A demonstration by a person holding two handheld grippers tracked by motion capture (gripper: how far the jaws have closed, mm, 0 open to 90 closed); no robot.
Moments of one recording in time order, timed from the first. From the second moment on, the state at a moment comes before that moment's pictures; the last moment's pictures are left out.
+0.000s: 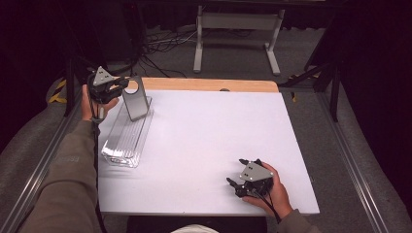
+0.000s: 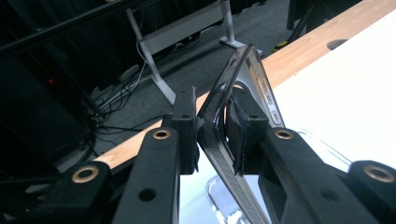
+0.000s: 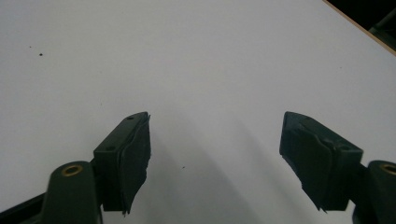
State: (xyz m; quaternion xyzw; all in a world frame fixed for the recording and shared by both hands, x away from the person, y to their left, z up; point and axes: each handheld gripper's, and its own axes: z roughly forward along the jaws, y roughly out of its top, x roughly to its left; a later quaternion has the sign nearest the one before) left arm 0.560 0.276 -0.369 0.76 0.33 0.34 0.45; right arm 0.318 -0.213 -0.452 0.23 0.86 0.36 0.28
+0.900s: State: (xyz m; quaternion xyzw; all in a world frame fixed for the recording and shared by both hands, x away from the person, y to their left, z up) left arm 0.571 0.260 -0.367 0.77 0.32 0.37 0.39; right arm 0.316 -0.208 -0.458 0.21 0.88 0.34 0.26
